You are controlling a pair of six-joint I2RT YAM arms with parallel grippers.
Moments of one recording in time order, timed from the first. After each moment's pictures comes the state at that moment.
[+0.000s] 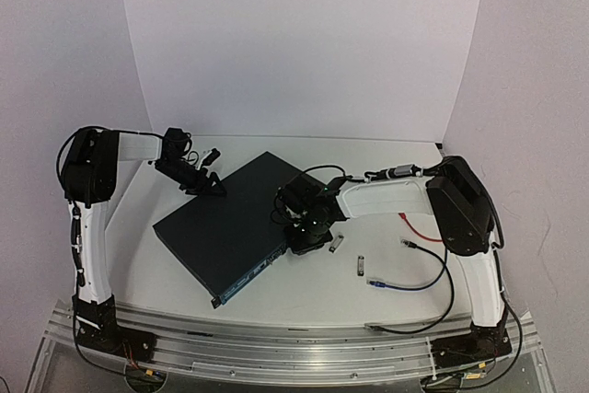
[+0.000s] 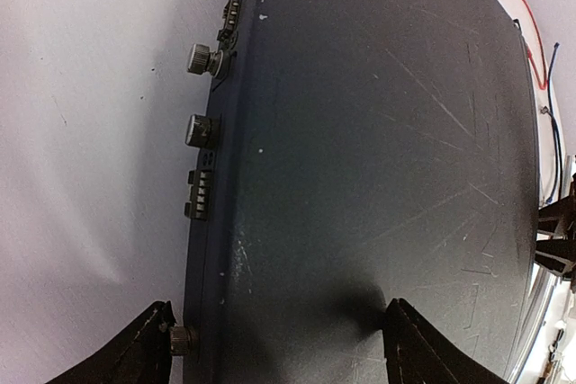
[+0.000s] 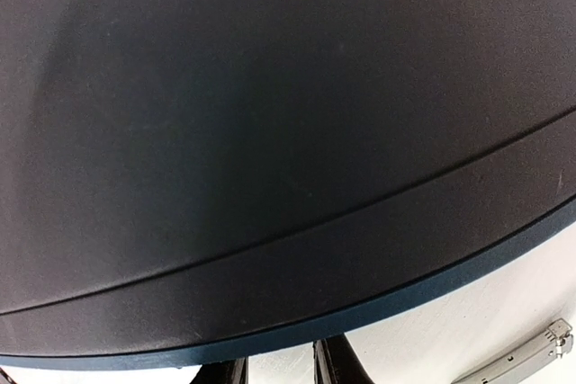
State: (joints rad) left arm -0.19 2.20 1.58 -0.58 0.67 0.18; right arm 0.93 2.20 1.60 -0.61 0.05 0.46
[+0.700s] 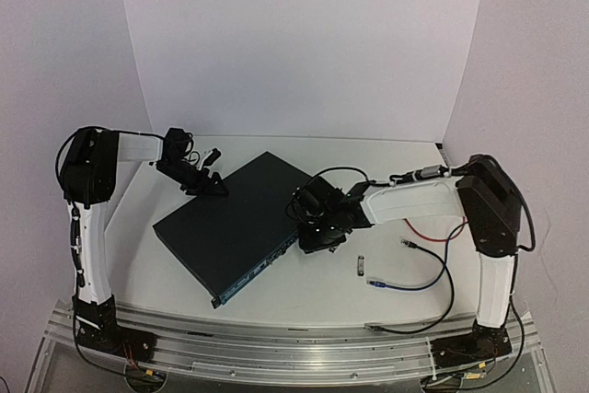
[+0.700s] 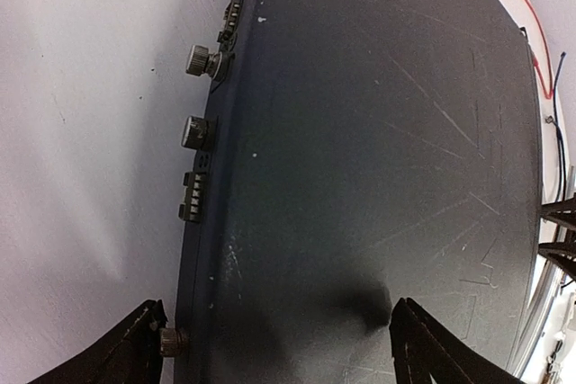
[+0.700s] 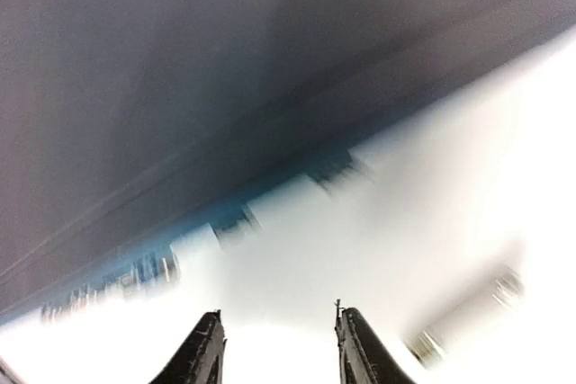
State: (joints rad) left arm -0.20 2.18 1.56 -0.54 0.65 0.14; right arm 0.93 2.04 1.38 -0.44 0.12 0.54
